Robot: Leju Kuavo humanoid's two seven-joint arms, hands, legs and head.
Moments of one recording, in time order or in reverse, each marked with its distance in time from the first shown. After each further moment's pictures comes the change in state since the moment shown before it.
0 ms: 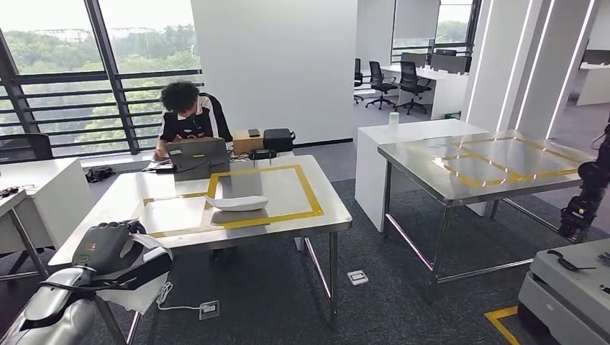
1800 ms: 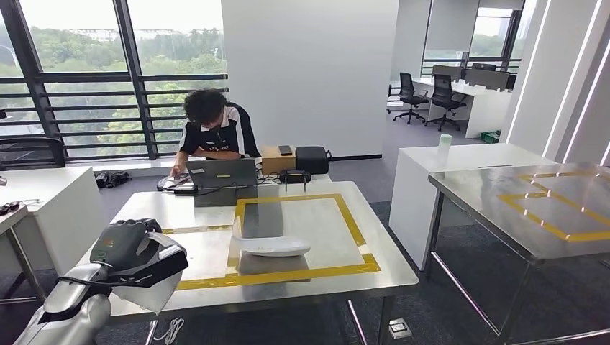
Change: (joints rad) left arm -0.041 -0.061 -0.008 0.041 -0.020 -0.025 0.006; right arm 0.009 0.005 0.005 0.000 0.016 0.000 0.000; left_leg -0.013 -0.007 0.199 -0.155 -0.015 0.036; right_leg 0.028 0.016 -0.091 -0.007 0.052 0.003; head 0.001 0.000
